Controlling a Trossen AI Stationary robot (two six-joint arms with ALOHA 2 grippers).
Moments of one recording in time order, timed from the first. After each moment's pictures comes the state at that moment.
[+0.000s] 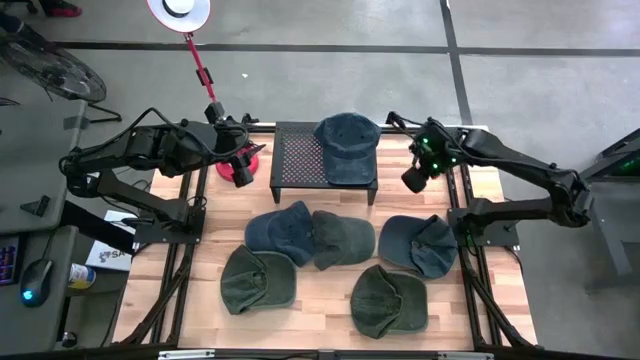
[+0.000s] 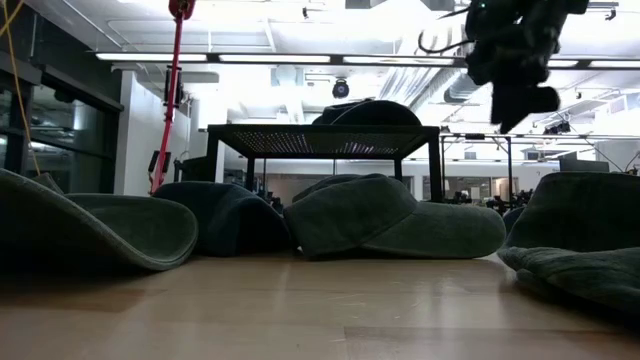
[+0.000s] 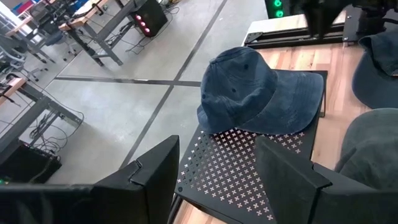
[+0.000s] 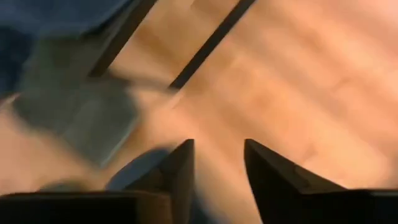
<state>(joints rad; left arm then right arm) -0.03 1.12 1.56 -0.94 -0.63 0.12 -0.57 1.07 0.96 -1.06 -0.21 0.36</state>
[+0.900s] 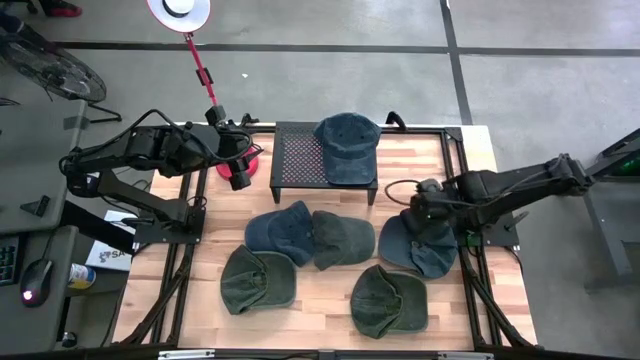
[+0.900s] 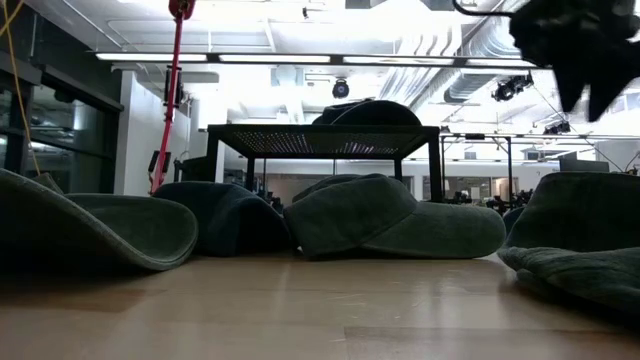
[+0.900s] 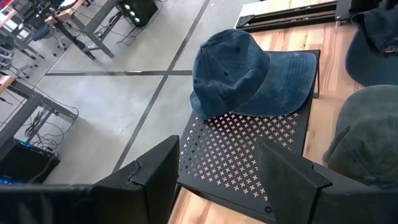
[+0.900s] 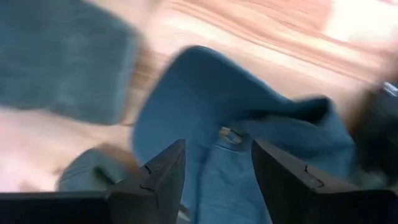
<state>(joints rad) -0.03 1.12 1.56 -1.01 -0.61 0.12 0.19 1.07 0.95 -1.26 0.09 1.47</state>
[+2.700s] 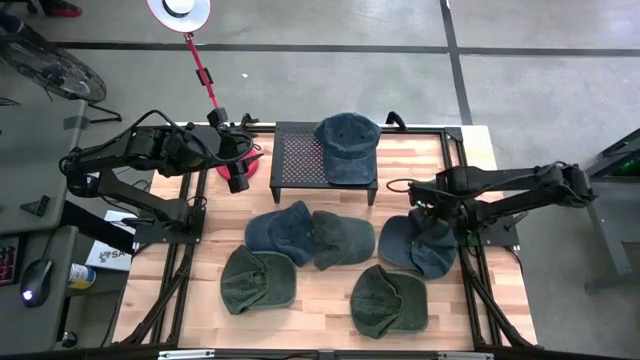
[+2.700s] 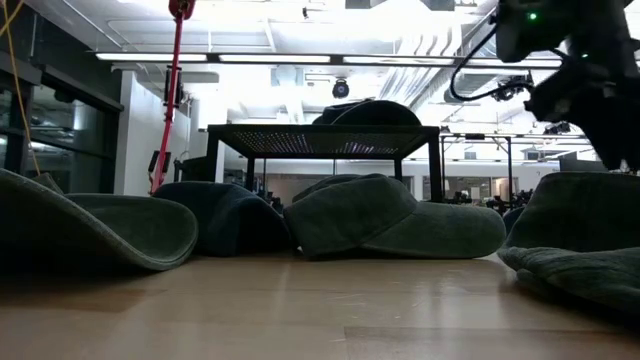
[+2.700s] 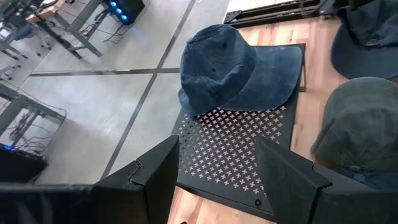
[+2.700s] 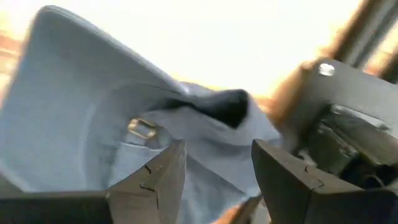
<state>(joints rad) -0.03 1.12 1.56 -1.03 -0.55 0.13 -0.09 1.07 0.75 -1.28 -0.10 1.14</state>
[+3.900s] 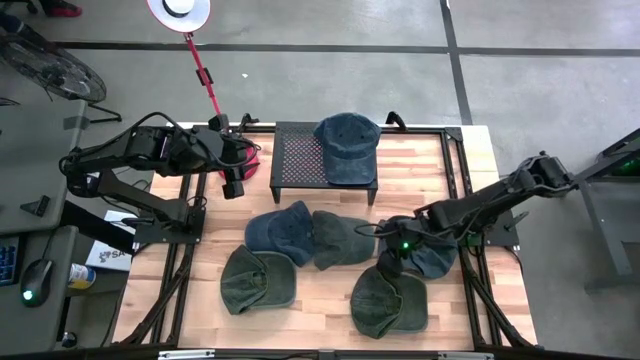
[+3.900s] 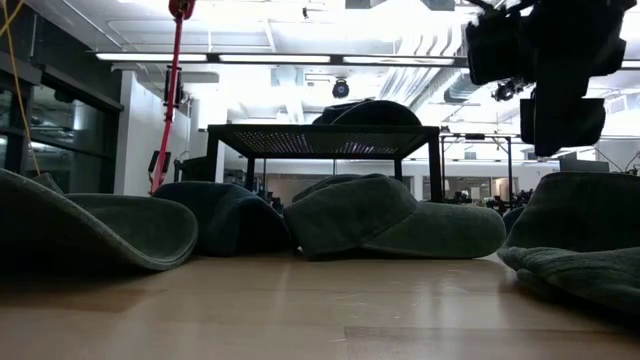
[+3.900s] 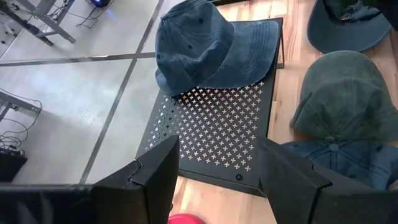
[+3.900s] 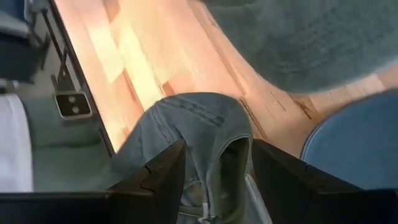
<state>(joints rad) -0.03 1.12 1.56 -1.12 -0.48 0.10 0.31 1.32 0.75 -0.36 -0.18 0.98</state>
